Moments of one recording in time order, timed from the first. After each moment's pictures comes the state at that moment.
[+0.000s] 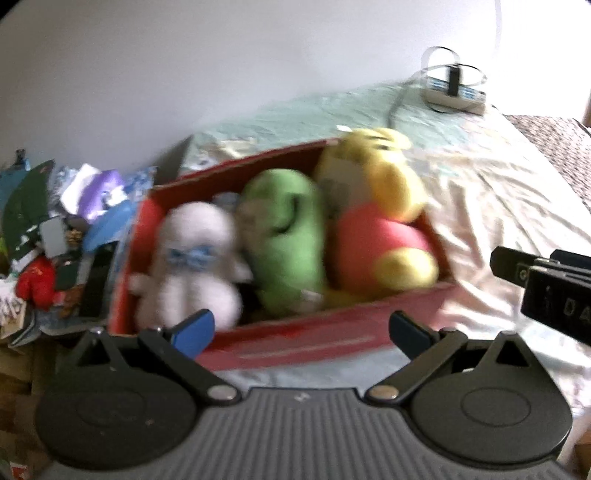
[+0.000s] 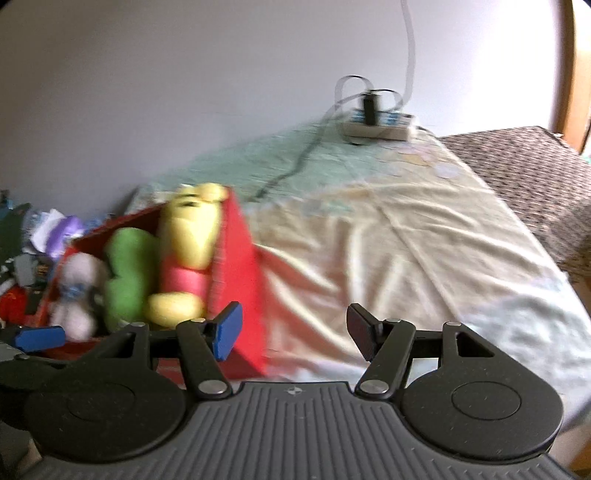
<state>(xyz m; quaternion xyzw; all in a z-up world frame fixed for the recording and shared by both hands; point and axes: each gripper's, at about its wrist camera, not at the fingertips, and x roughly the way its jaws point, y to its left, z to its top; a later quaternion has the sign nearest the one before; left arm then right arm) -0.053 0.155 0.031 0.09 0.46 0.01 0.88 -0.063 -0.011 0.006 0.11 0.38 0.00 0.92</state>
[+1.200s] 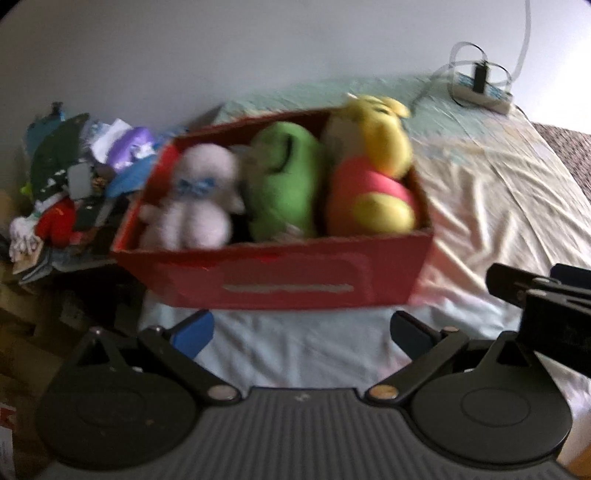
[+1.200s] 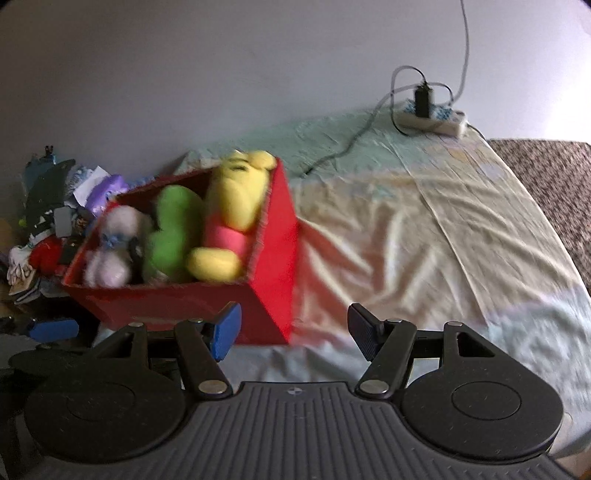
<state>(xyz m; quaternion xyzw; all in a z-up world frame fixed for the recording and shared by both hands) -0.093 0.143 0.023 0.05 0.47 0.10 0.88 -0.072 0.007 0.008 0.08 0.40 0.10 0.91</state>
